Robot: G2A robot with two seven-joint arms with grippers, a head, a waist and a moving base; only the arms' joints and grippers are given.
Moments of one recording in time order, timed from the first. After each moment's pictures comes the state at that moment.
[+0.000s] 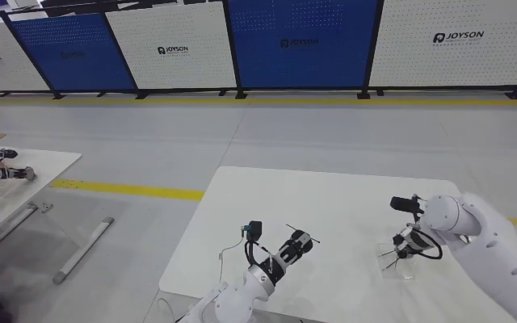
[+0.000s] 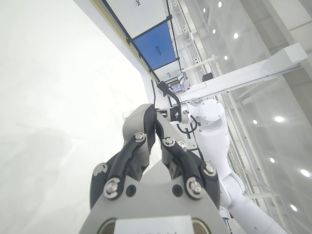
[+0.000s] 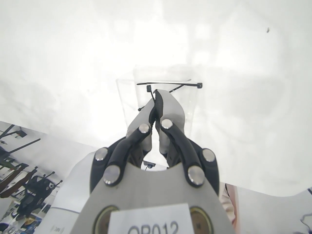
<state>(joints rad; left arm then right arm) 1.60 -1.21 -1.04 -1.89 0.04 0.05 -0.04 -0.64 -0.95 0.70 -1.23 -0.43 0.34 1.37</state>
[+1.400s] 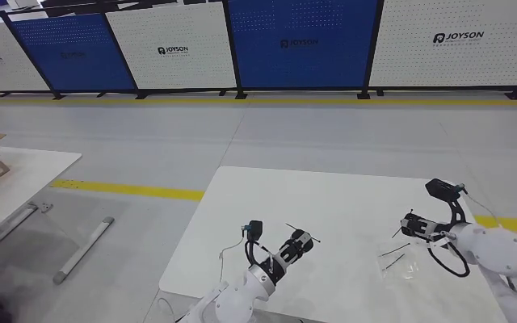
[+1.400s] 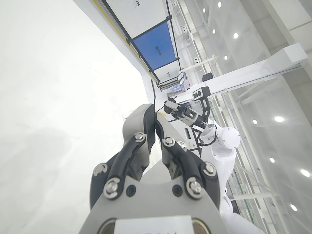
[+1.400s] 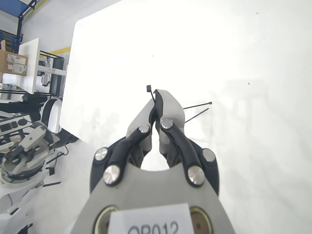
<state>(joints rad) 1.59 -1.21 -1.03 -1.89 0.05 0.05 -0.01 -1.08 -0.84 1.20 -1.70 -0.34 0.34 0.99</state>
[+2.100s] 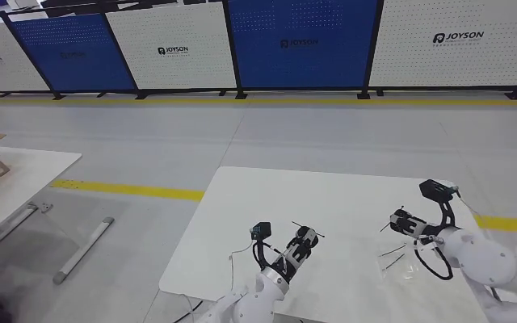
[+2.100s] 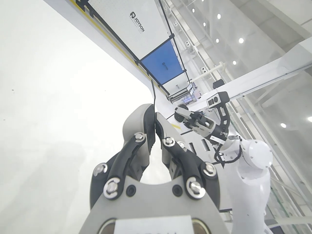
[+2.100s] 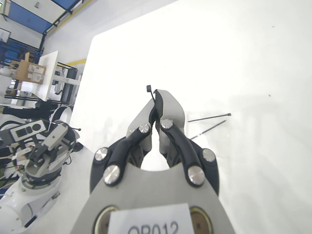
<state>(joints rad) 1.51 -1.25 -0.90 -1.79 0.20 0.09 0.18 -1.15 -0.87 1.18 -1.77 -0.31 0.34 0.77</state>
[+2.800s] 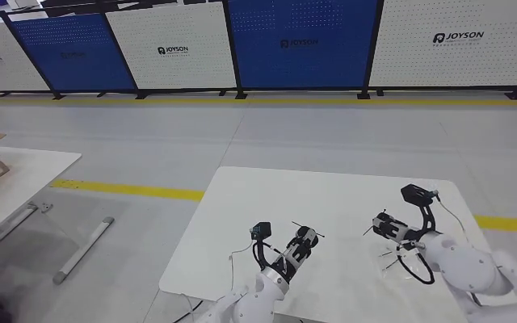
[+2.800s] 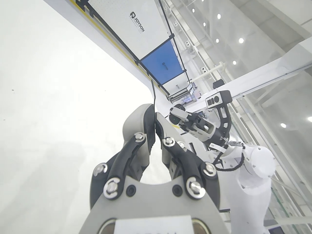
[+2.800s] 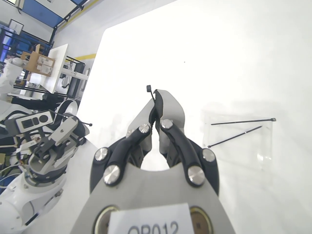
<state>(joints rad) 1.51 -1.25 -0.90 -1.79 0.20 0.09 0.19 -1.17 -0.90 1.13 -1.79 -0.28 0.33 0.72</state>
